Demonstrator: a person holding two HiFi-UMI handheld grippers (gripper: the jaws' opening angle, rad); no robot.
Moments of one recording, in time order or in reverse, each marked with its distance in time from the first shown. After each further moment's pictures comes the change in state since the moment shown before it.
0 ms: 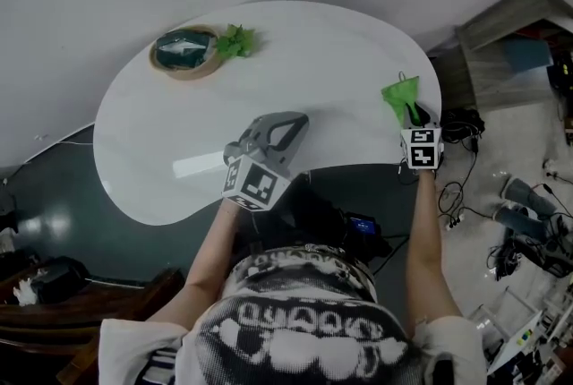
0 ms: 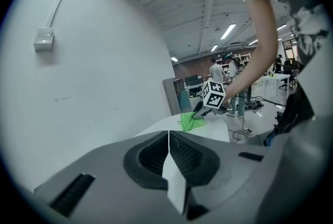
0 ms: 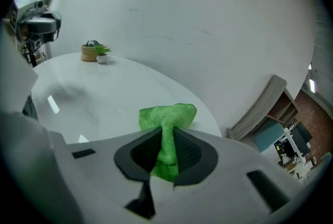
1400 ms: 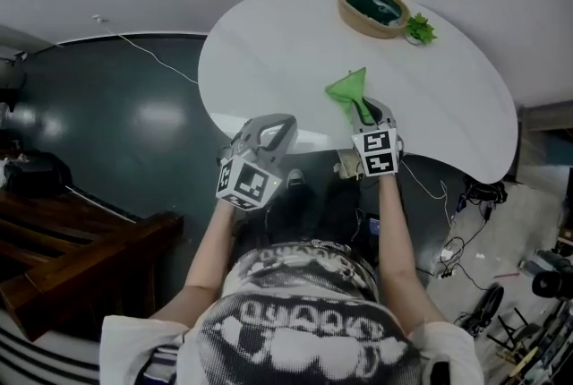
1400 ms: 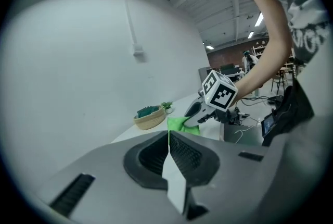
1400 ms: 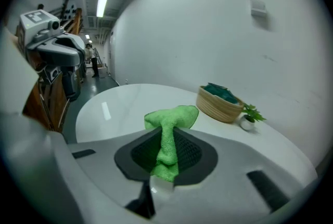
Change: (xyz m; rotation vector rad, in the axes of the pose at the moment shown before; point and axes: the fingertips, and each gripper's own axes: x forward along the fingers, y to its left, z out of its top) left arm -0.408 0.028 -0.192 -0.153 0.157 0.411; right arm -0.093 0.556 0.184 -0.275 -0.315 0.492
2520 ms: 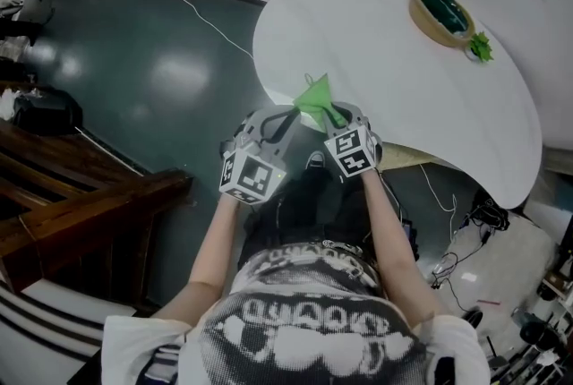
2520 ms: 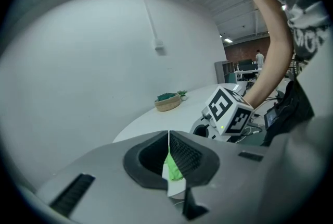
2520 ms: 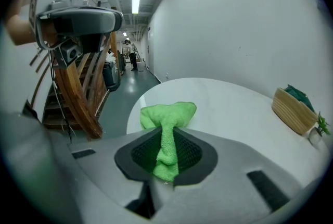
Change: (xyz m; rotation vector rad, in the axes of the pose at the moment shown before) left arm -0.120 0.033 -0.073 -0.097 0.091 0.175; right arm 0.050 0.241 0.015 -0.206 0.056 0.386
